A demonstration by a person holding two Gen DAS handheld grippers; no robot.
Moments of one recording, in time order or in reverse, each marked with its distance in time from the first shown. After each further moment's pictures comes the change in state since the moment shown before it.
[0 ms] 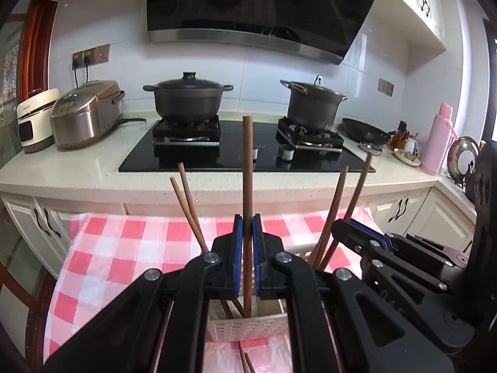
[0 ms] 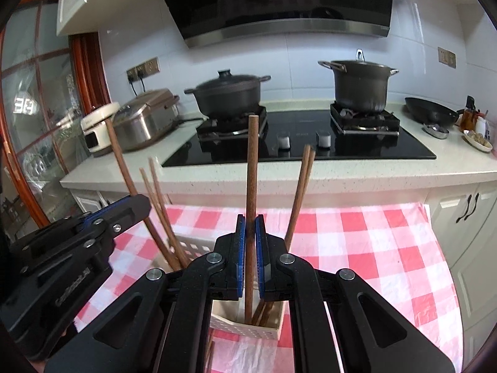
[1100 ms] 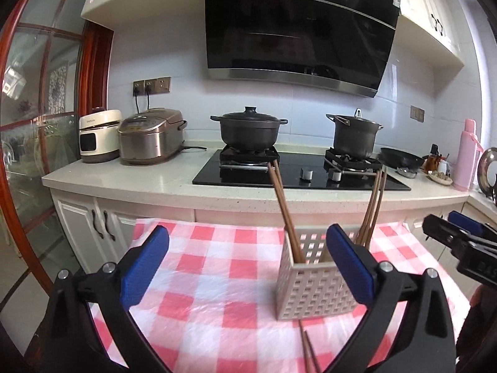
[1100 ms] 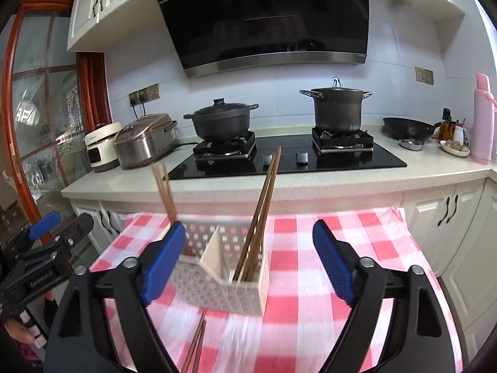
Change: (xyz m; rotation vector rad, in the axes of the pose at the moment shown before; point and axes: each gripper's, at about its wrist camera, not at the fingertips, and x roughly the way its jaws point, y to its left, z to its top) left arm -0.108 0.045 -0.074 -0.016 -0.208 0.223; right arm -0.096 -0.007 -0.062 -0.010 -0.159 -0.040
